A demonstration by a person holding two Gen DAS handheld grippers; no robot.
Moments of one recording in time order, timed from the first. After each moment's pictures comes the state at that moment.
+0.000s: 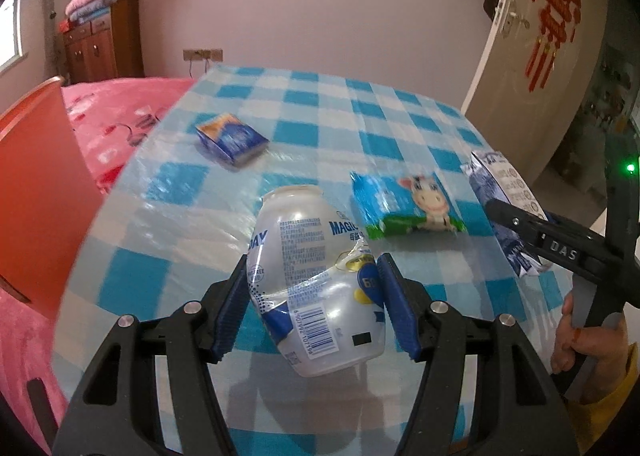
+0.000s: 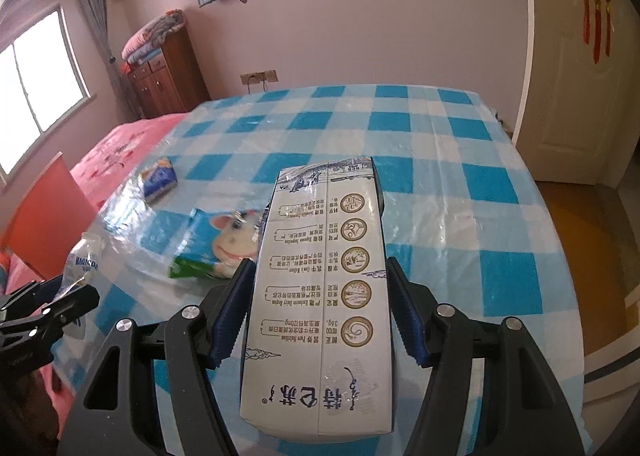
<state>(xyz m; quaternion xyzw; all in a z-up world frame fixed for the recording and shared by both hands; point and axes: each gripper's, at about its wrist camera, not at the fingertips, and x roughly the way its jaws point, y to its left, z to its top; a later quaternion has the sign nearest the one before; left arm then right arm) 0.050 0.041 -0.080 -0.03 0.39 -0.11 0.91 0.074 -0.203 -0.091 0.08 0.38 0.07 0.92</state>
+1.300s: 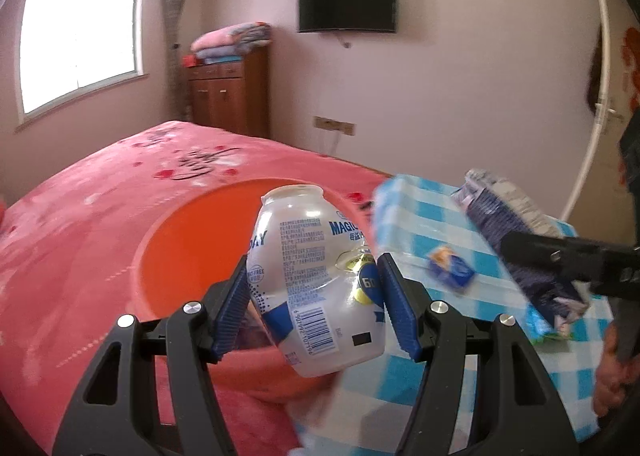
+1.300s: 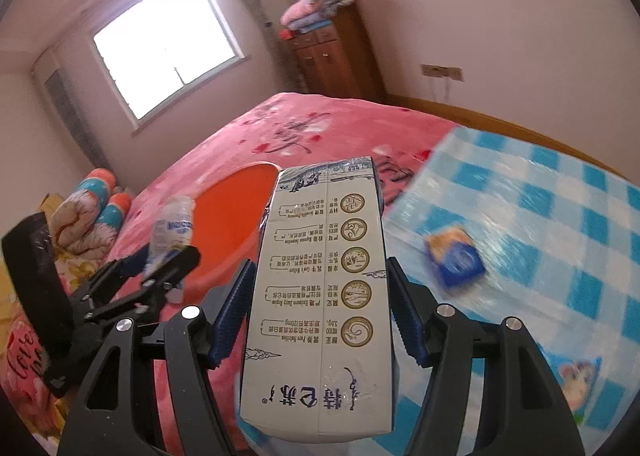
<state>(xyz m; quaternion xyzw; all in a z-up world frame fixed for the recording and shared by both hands) 0.049 0.239 0.013 -0.04 0.28 0.11 0.95 0.136 0.053 0.027 0.05 0.38 0.36 0.85</state>
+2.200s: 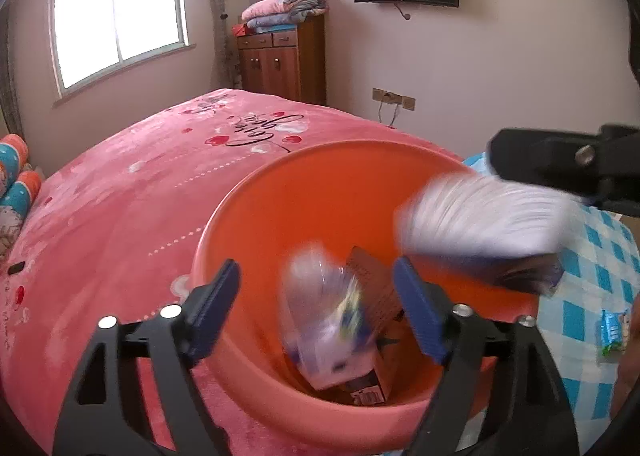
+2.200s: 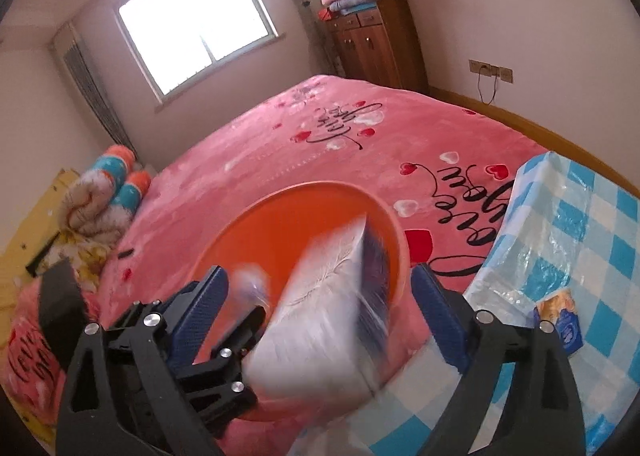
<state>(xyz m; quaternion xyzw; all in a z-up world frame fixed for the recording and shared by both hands) 0.073 0.305 -0.020 -0.05 0.33 0.20 0.92 0.173 0.177 0.022 0.03 0.39 0.41 0.82</state>
